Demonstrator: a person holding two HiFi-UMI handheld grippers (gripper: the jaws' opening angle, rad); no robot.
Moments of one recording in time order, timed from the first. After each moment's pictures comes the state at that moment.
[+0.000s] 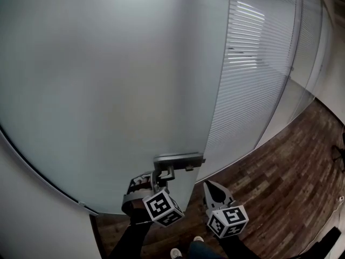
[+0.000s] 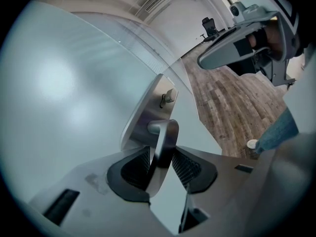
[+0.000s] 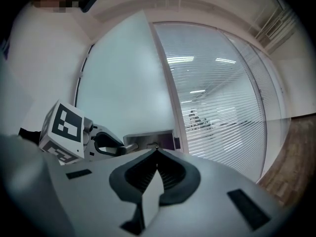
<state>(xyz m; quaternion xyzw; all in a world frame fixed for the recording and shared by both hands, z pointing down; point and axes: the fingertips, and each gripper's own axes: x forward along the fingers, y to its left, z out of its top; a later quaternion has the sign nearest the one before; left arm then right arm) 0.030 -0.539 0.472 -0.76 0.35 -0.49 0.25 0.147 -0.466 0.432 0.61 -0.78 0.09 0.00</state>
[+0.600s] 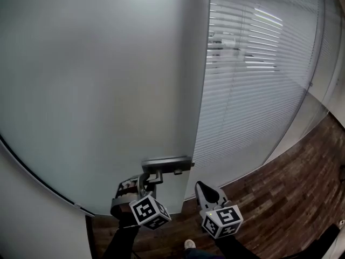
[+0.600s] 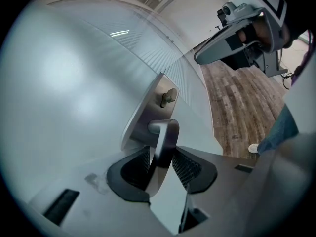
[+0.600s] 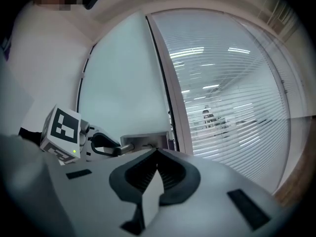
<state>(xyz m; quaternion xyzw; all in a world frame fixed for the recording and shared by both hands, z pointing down) 0.044 -0.635 0.471 -0.73 0.41 -0.50 0.22 0.187 -0.586 0.430 0.55 -0.83 0.09 0.01</state>
